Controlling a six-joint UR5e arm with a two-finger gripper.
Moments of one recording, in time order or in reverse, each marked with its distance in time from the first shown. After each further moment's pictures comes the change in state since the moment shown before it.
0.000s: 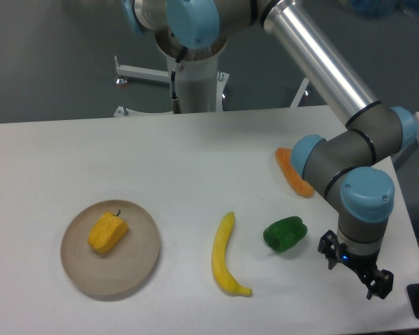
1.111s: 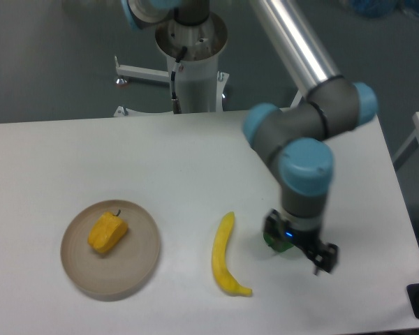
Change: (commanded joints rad) arm -0.207 0.357 -0.431 -0.023 -0.014 -0.486
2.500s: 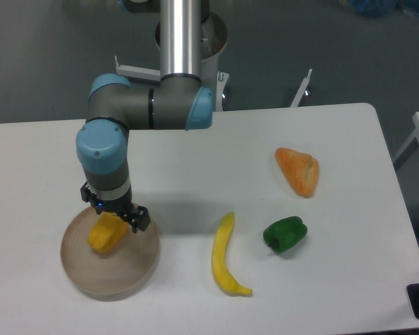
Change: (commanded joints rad) arm -0.328 0.008 -0.184 0.029 -0.081 -0.376
